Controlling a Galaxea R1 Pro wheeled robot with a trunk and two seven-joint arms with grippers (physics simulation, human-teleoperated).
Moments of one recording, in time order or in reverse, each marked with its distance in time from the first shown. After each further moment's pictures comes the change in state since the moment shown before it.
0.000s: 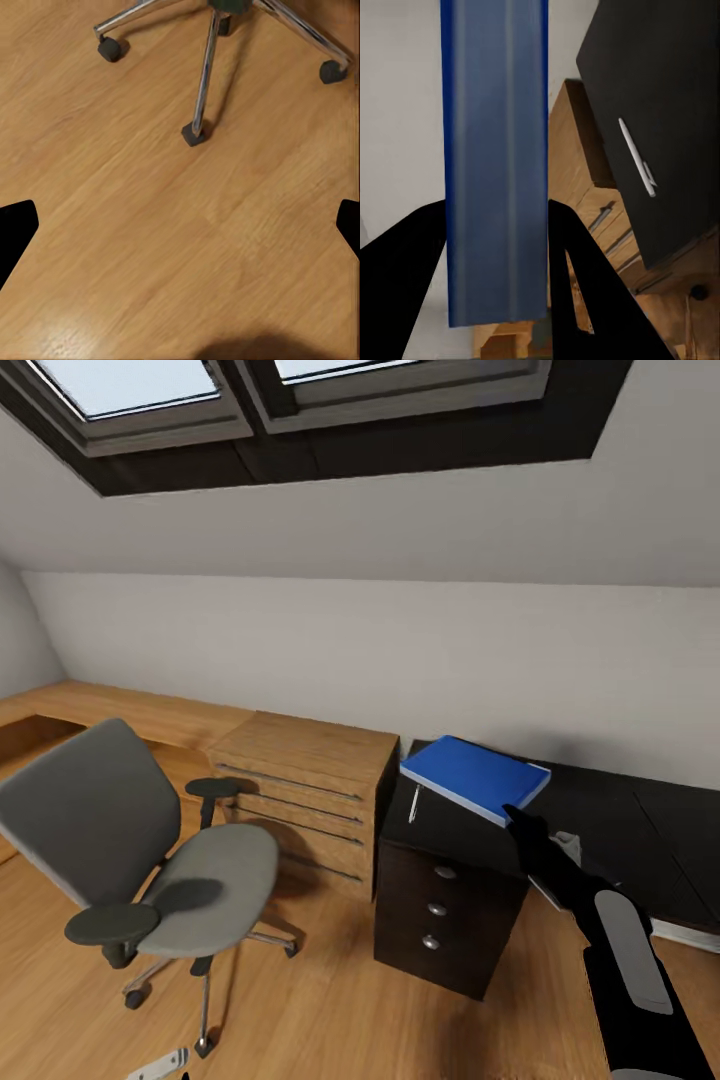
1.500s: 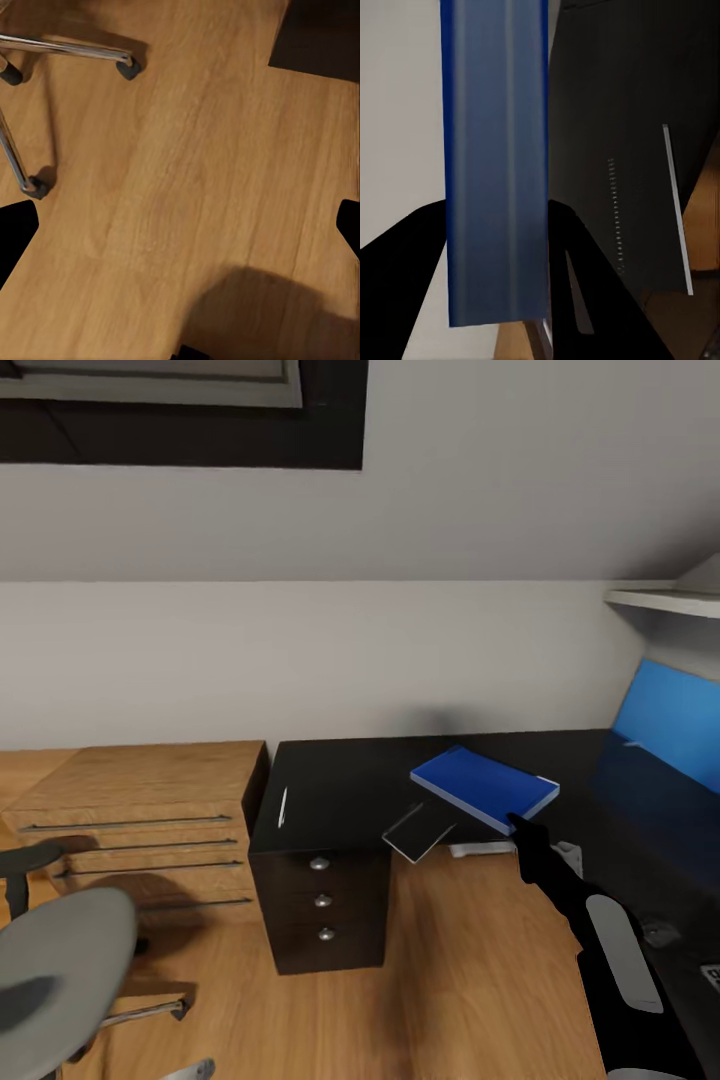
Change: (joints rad) left arm 0.000 -0.020 -0.129 0.043 0.002 -0.008 0.003; right arm 0.000 0.000 0.009 0.064 0.004 -0.097 -0.003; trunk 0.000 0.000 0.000
